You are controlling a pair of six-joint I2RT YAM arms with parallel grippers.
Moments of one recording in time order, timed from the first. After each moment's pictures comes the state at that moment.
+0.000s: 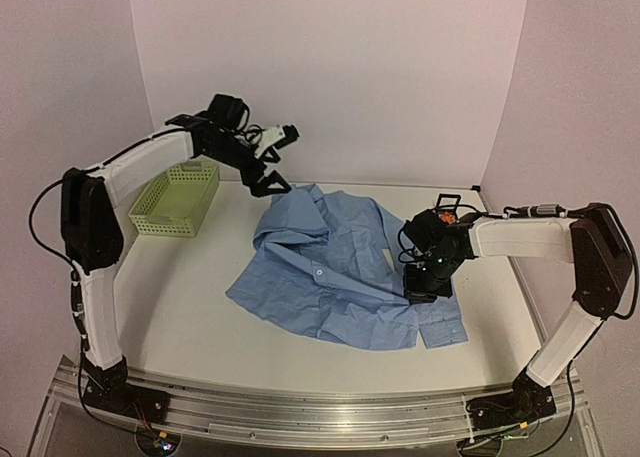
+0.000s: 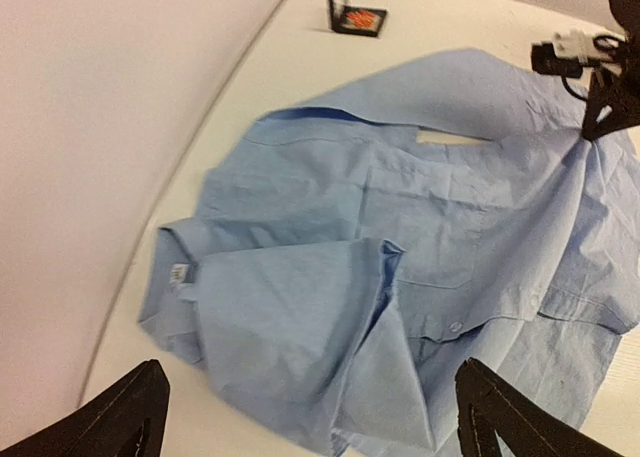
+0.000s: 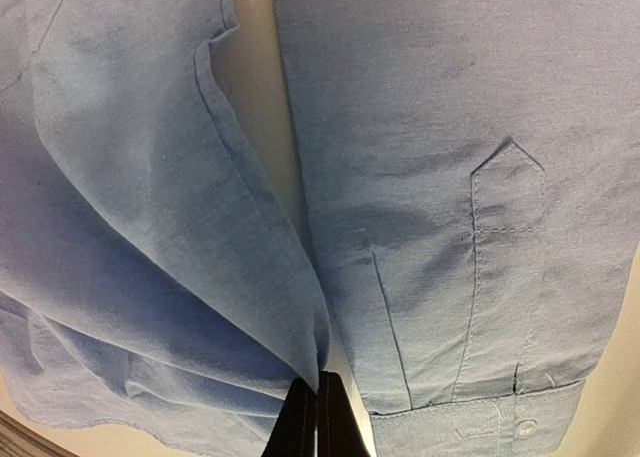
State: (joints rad) left arm -0.50 2.03 1.99 -0.71 0.47 0.67; right arm 0.62 1.66 1.04 -0.71 -0.02 0.68
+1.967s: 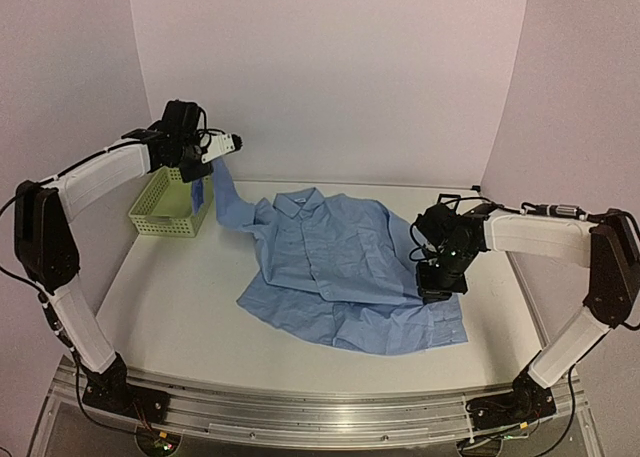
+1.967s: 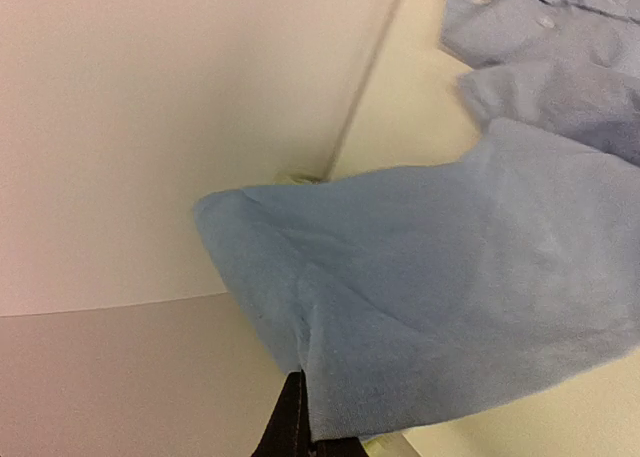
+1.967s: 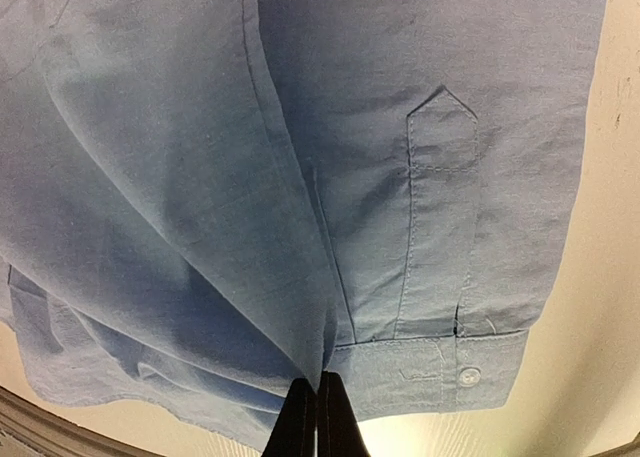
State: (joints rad) left arm -0.37 1.74 1.61 -0.49 -0.28 1.02; right arm 0.59 1.58 1.06 -0.87 -0.02 0.60
